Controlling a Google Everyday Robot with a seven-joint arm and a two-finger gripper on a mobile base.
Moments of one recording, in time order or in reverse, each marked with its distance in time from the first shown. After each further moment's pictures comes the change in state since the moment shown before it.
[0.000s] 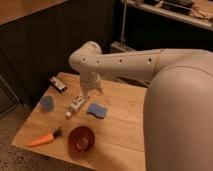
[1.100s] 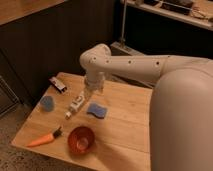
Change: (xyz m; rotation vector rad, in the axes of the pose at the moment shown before) arm 0.000 0.009 0.025 -0.102 -0.022 -0.344
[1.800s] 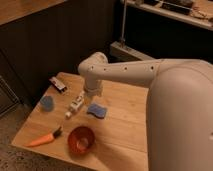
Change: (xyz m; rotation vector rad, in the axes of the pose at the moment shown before) arm 0.009 -0.008 0.037 0.001 0.006 -0.075
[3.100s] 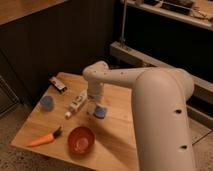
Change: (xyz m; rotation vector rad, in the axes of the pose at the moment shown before) arm 0.007 -0.006 0.072 -0.123 0.110 -0.267
